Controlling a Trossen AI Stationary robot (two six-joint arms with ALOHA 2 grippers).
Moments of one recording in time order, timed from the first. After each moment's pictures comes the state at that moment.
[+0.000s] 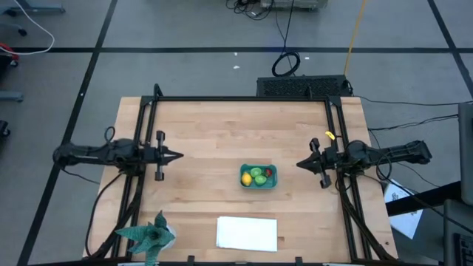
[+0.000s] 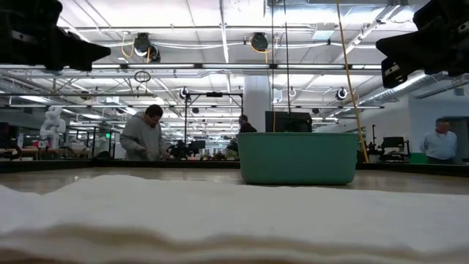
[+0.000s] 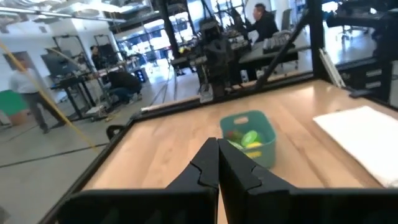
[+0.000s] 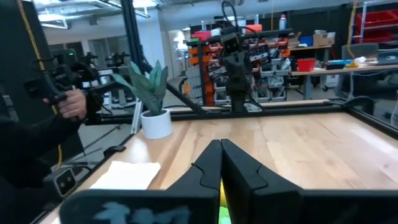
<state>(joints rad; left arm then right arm) -0.09 0.06 0.11 -0.05 -0.10 0.26 0.14 0.12 0.02 0.18 0.00 0.11</state>
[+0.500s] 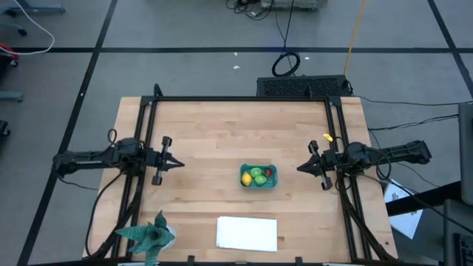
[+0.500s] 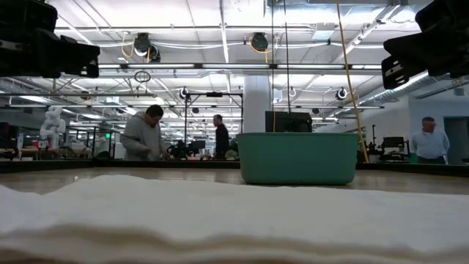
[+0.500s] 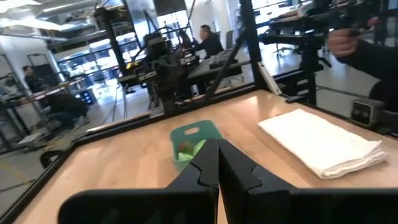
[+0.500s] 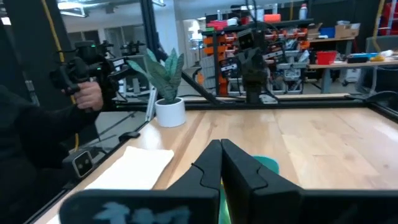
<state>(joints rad) 0.07 0.06 0.01 0.07 0.30 0.25 0.14 0.12 0.02 0.15 -0.07 0.10</state>
